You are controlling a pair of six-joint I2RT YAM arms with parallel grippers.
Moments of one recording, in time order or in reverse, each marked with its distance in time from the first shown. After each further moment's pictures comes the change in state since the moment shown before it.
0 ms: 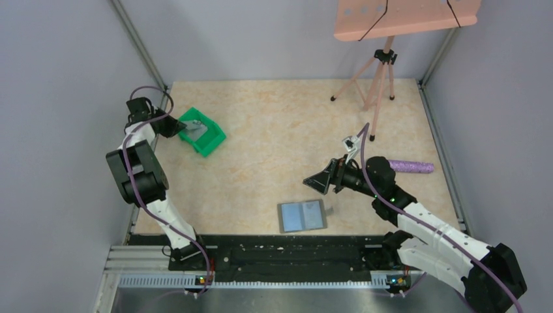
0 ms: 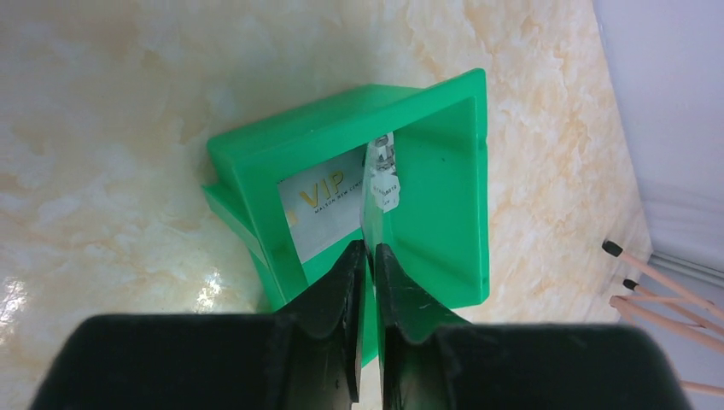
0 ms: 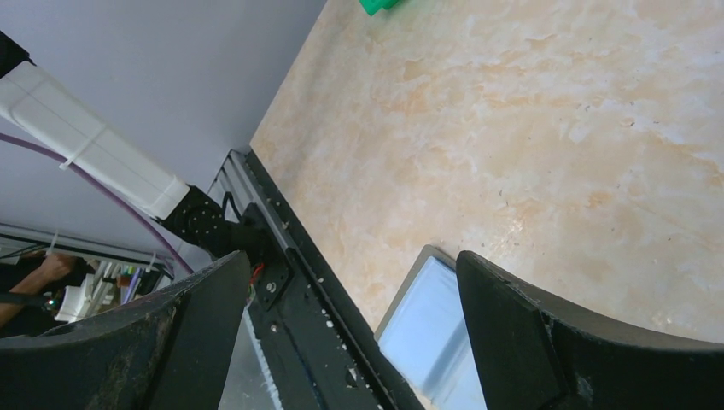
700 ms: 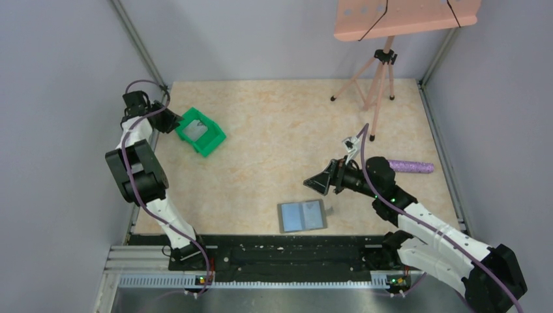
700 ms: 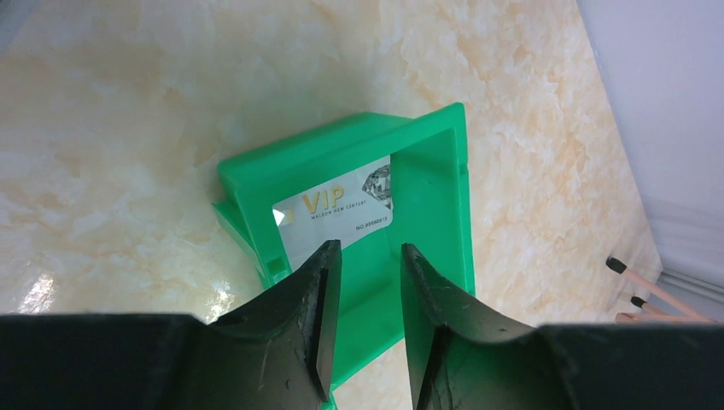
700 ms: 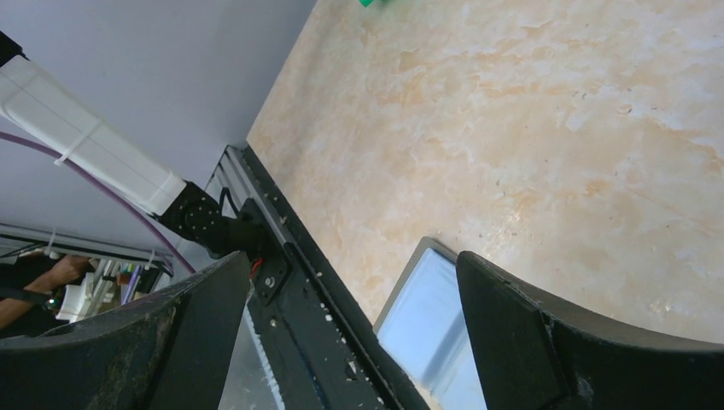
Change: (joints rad) left arm 0.000 0.014 0.098 -0.076 -0.042 0.016; right arm 0.000 -0.008 0.001 -0.027 0.000 0.000
